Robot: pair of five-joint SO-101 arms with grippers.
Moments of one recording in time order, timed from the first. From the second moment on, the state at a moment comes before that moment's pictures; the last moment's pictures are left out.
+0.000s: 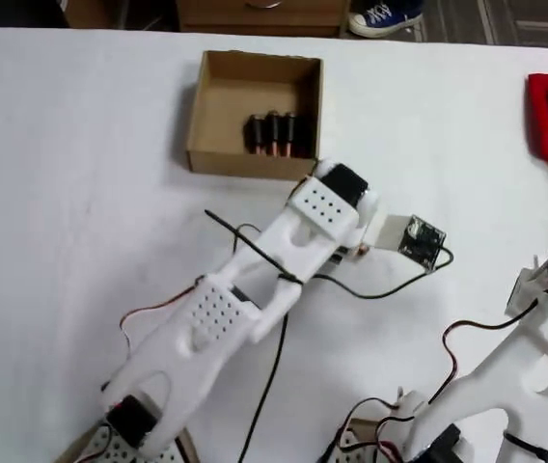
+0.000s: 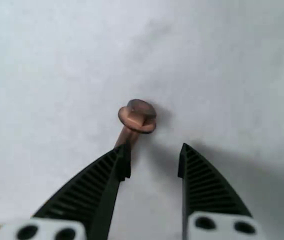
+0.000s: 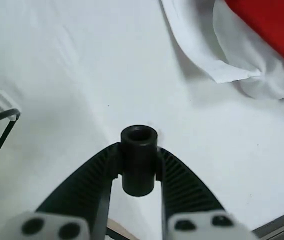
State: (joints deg) left arm 36.3 62.7 -66.6 89.9 -71.2; right arm 42.9 -35.5 22.2 91.0 22.4
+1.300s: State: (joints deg) left arm 37.8 69.9 -71.1 82.9 -69.3; right arm 42.9 -35.5 22.2 91.0 22.4
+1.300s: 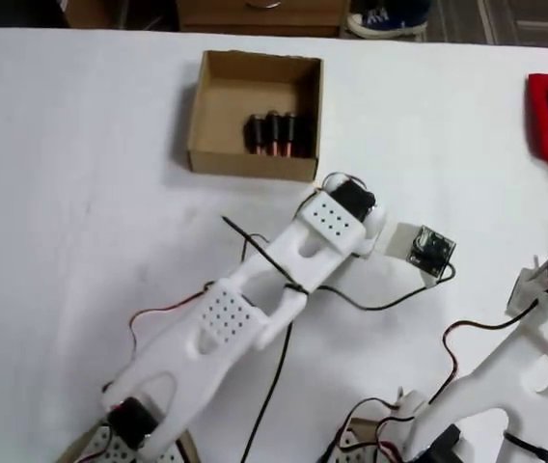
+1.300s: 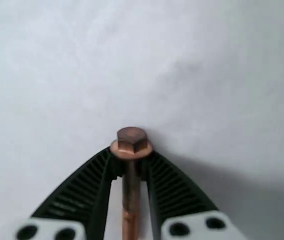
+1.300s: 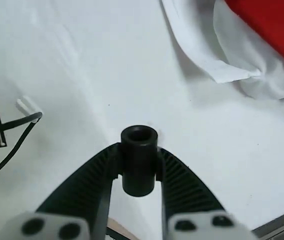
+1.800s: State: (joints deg) left arm 27.3 70.3 -87.5 101.4 -28.9; right arm 42.9 -35.5 22.2 90.6 22.4
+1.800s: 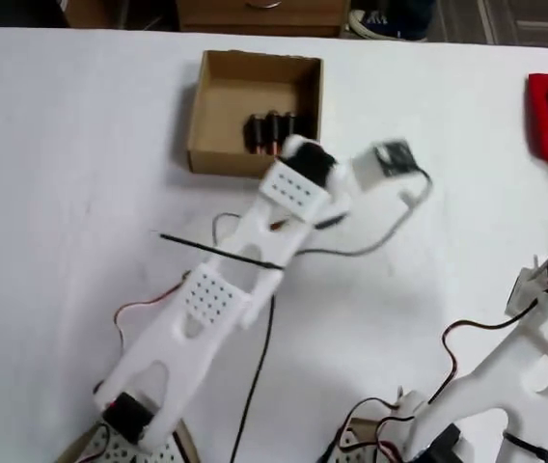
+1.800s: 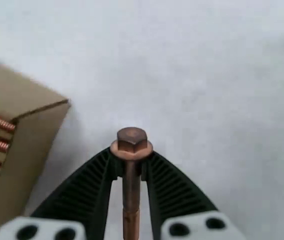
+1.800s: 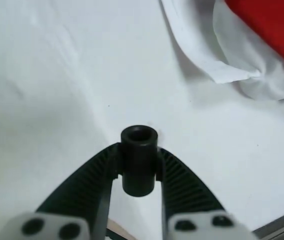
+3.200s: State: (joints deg) left arm 19.3 12.6 -88.2 101.5 9.2; right arm -9.2 -72.9 62.9 51.7 8.8
